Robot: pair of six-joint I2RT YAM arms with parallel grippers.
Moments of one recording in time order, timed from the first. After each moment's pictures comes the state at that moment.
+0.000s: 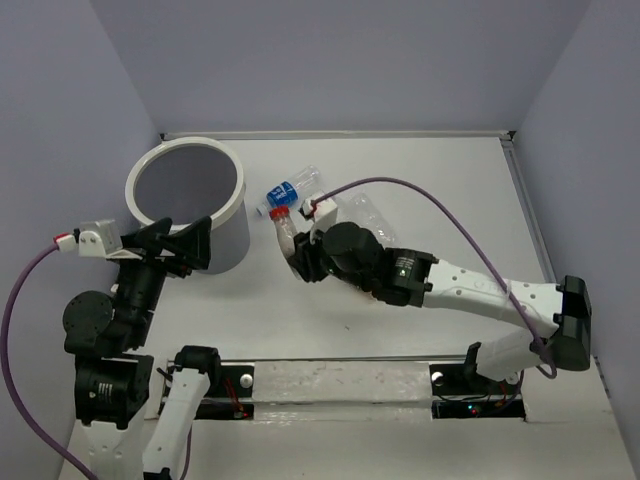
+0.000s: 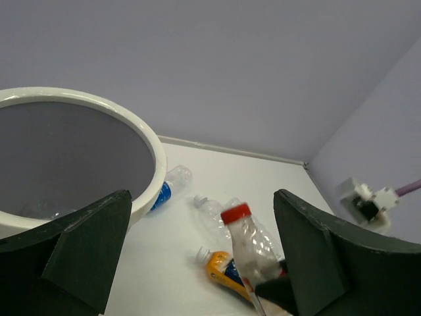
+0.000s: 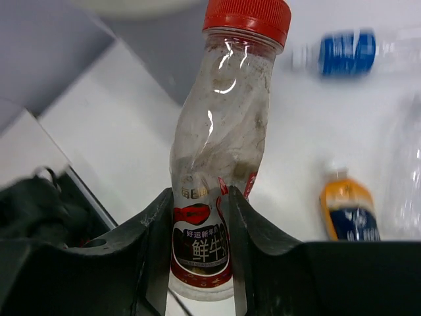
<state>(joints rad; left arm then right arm) -0.10 0.41 1.08 -0.52 0.10 -0.44 1.21 1.41 1.22 -0.25 0.33 0.37</state>
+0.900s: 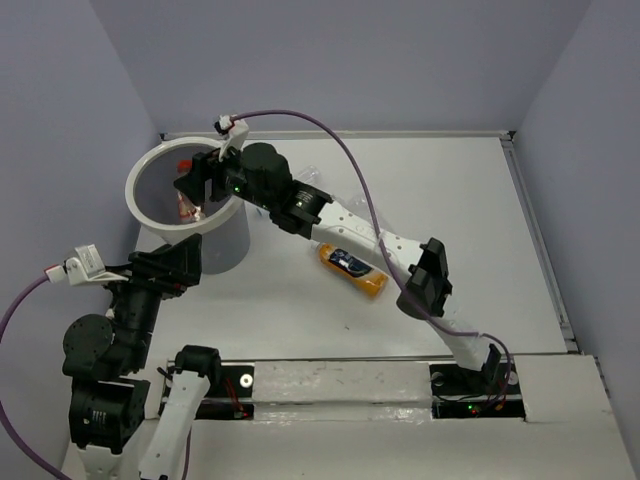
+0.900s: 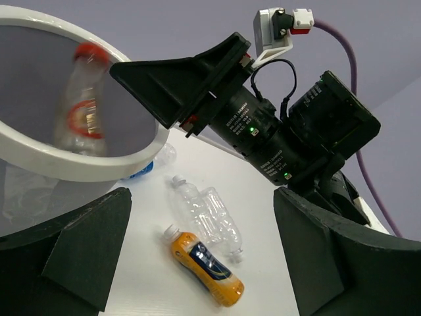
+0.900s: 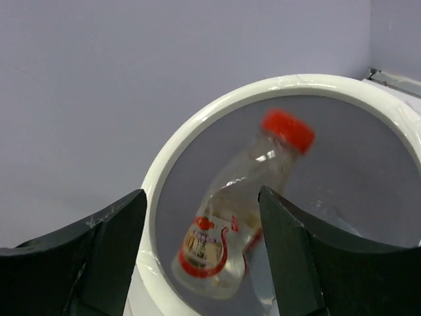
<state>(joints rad) -0.15 0.29 1.07 -0.67 -0.06 -0.68 1.05 2.29 2.43 -0.08 0.00 0.39</state>
